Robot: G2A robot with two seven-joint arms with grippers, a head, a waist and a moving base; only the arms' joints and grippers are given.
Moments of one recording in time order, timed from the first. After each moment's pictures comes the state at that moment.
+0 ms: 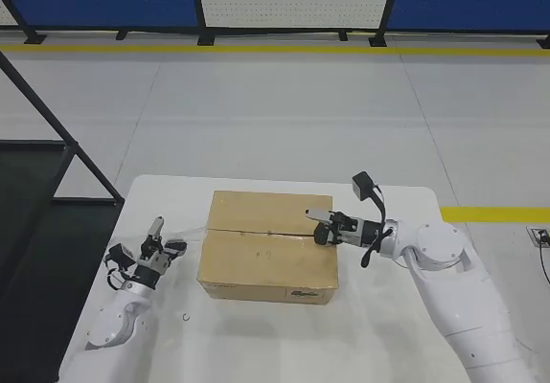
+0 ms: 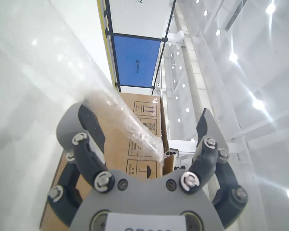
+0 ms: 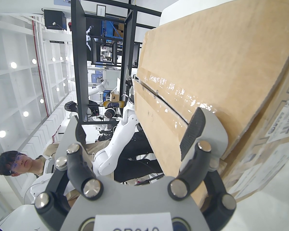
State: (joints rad) left arm 0.97 -1.21 -1.42 -1.03 -0.53 -0.38 -0.38; right arm -0.63 -1.28 1.23 -1.17 0.14 -0.07 1.04
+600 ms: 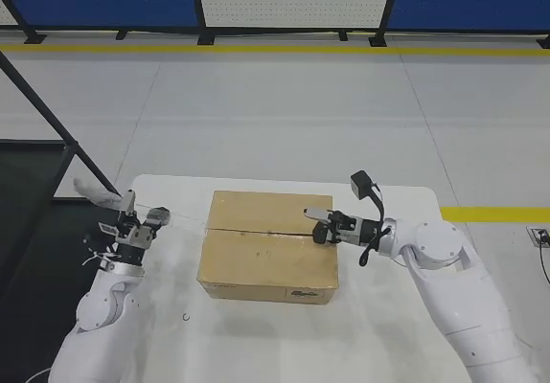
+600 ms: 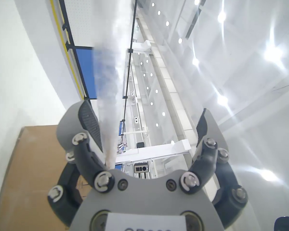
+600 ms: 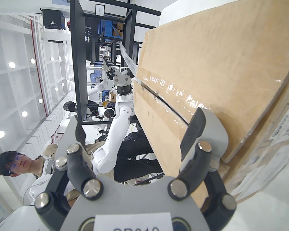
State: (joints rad) left arm 0.91 -1.22 -1.48 -1.08 -0.63 -0.47 -0.39; right arm -0.61 -1.27 1.20 -1.17 0.15 -0.06 1.03
